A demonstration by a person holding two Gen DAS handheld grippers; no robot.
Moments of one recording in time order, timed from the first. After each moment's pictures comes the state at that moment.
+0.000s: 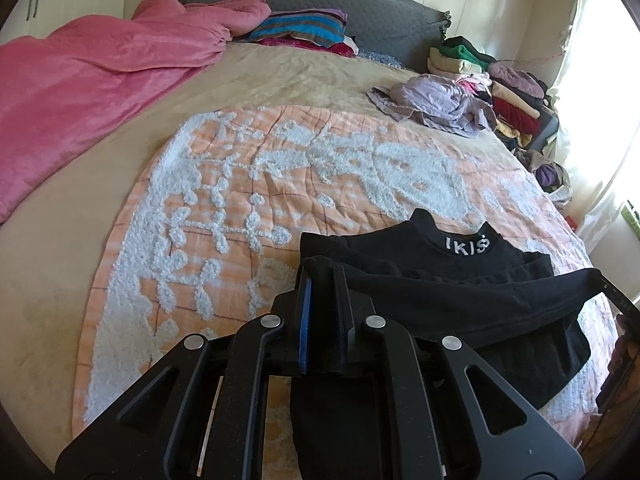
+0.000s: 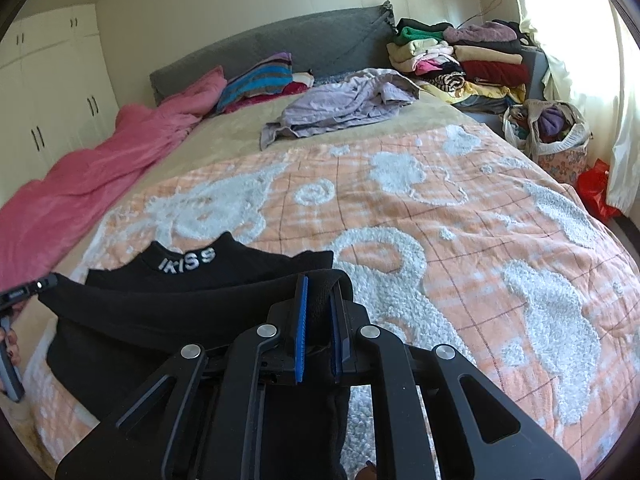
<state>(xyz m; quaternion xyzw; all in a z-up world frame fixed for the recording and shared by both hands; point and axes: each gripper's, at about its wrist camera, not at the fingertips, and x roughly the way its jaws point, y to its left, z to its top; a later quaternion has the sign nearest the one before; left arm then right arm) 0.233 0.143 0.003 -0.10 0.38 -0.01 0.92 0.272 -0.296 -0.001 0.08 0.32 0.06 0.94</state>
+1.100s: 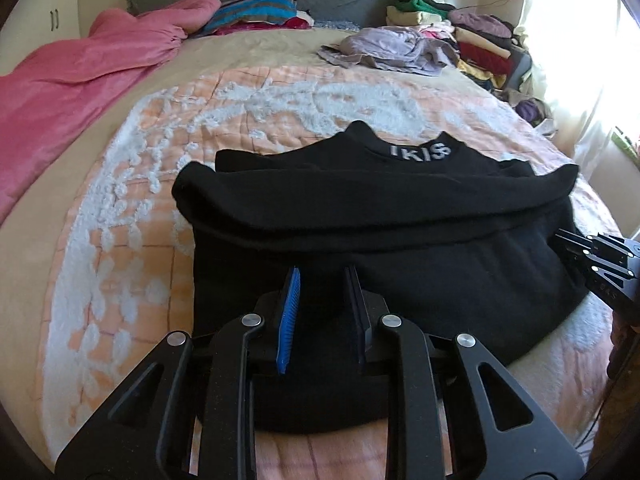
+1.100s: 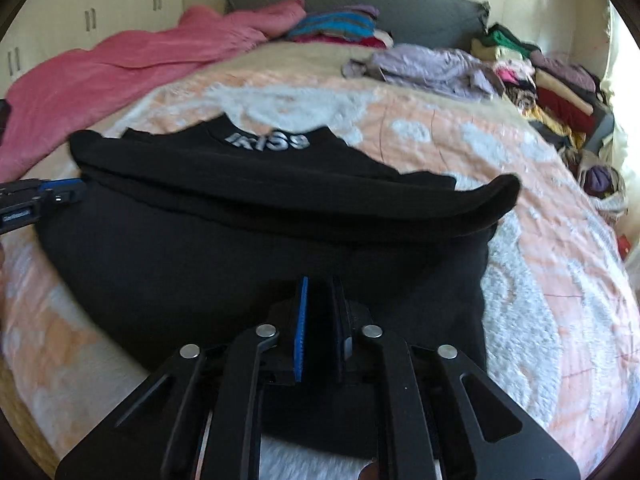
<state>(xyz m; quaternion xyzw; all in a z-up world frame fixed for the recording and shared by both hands) 0.205 0.072 -0.039 -0.02 0.41 -0.05 0.91 0.251 -0.198 -0.054 -0.08 0.39 0.14 0.91</state>
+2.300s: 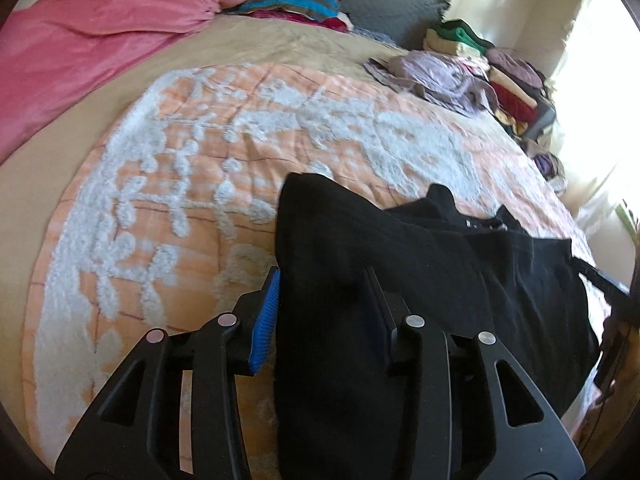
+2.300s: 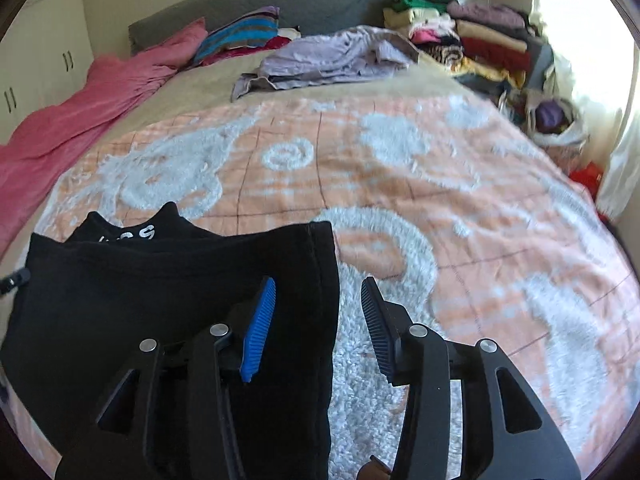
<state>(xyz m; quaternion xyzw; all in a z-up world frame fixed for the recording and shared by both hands) 0.271 0.141 -0.045 -0.11 0.41 -0.04 0.90 0.342 -0.288 -0.040 0.03 0.40 0.03 0.92</state>
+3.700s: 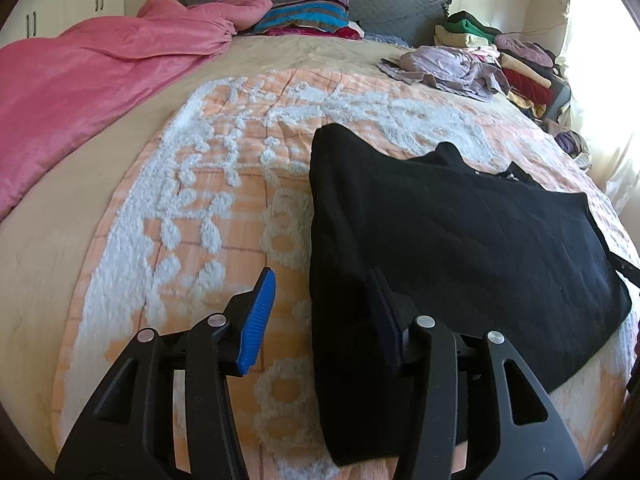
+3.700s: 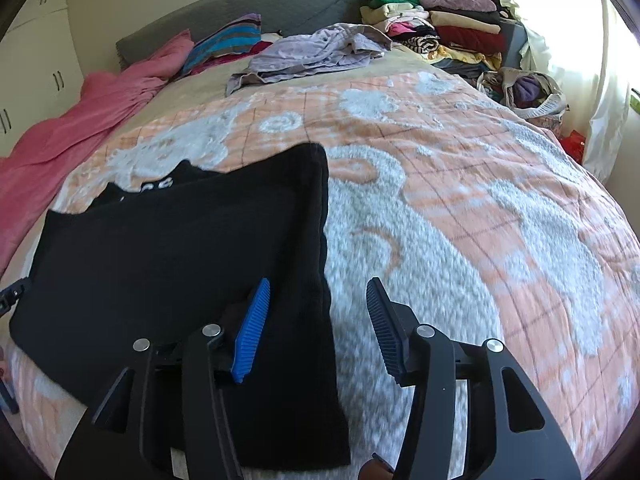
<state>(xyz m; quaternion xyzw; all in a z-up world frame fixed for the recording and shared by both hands) 0.203 0.133 -0.049 -0.05 0.40 0.02 0.92 0.253 -0.287 -0.055 0.06 0.39 0.01 0.92</state>
